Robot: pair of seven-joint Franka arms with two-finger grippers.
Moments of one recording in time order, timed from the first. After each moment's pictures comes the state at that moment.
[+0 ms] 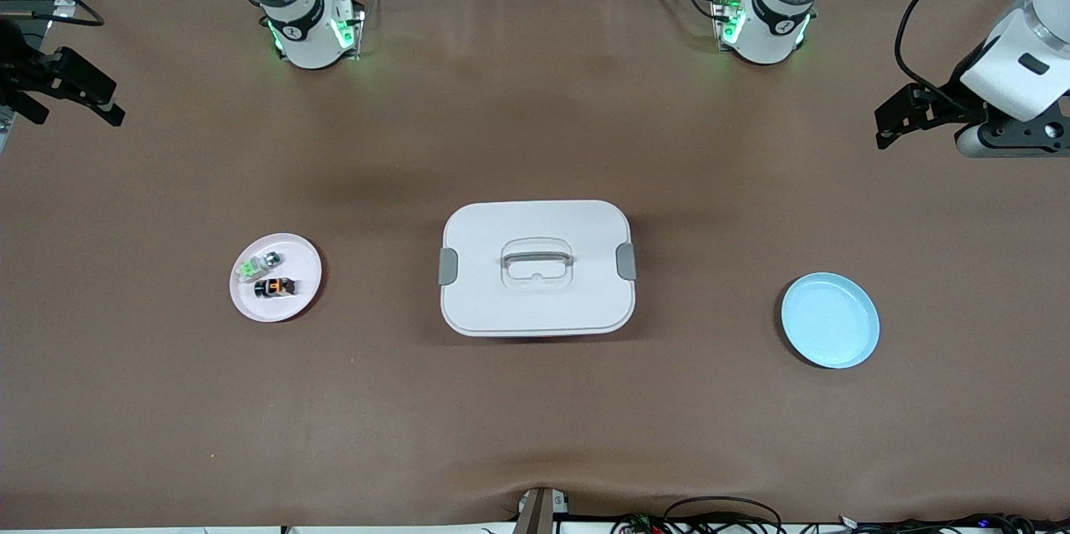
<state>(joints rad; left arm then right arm) -0.15 -0.04 0.01 -1.60 0.03 1.55 -0.10 0.01 -0.15 -0.02 -1.64 0.02 1.58 0.05</state>
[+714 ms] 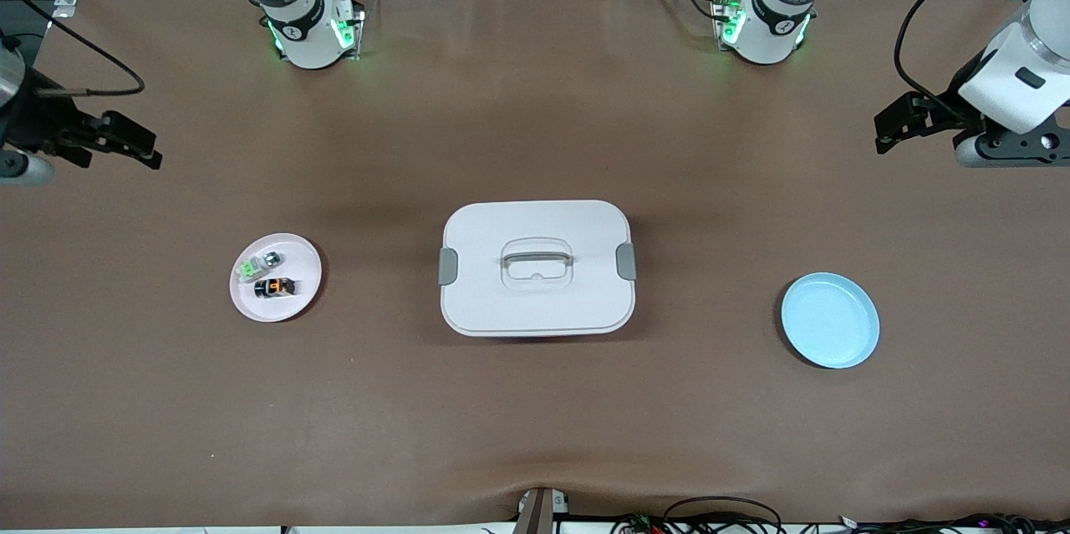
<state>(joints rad) -0.15 -0.03 0.02 -1.60 0.03 1.55 -0.10 0.02 0.00 -0.02 -1.65 0.02 1.59 0.04</state>
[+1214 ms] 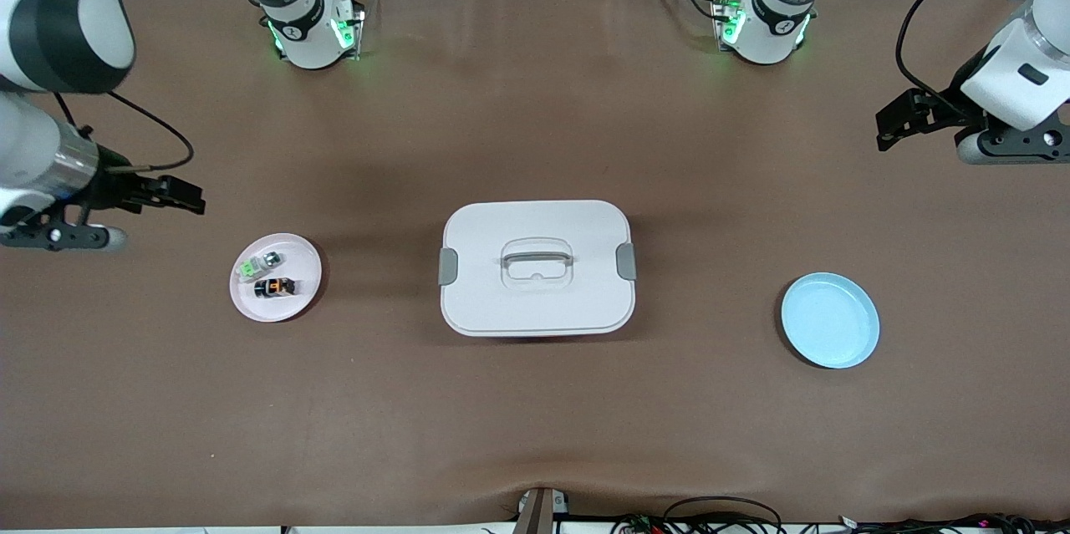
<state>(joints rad) -0.15 -0.03 0.02 -1.59 0.03 1.54 -0.10 0.02 0.13 -0.02 -1.72 0.02 1.72 0.03</state>
